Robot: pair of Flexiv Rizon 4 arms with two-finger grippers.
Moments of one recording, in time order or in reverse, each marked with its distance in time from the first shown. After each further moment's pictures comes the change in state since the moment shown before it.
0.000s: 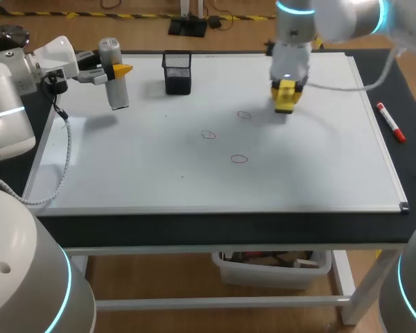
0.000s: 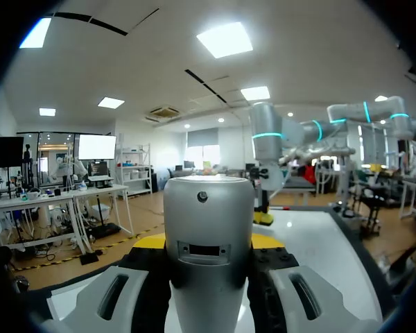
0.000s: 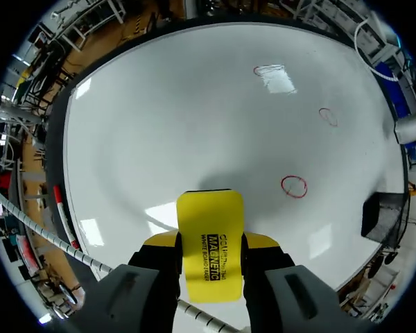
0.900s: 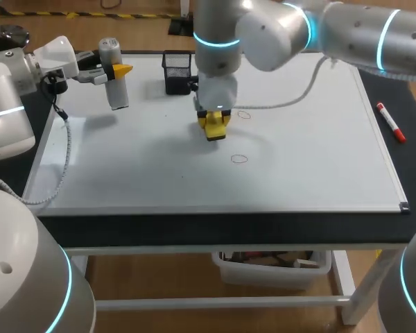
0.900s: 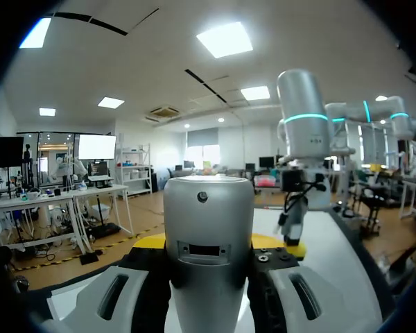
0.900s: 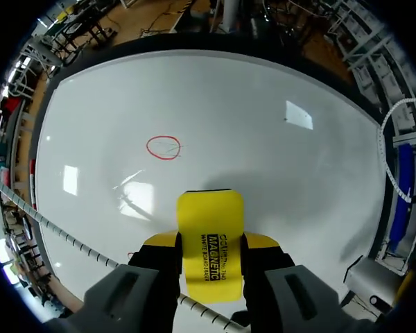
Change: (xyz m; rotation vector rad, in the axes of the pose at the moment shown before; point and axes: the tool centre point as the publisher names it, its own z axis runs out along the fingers) left arm 0.000 0.000 -0.001 -0.001 0.000 0.000; right arm -0.159 0.144 0.002 0.031 -0.028 -0.407
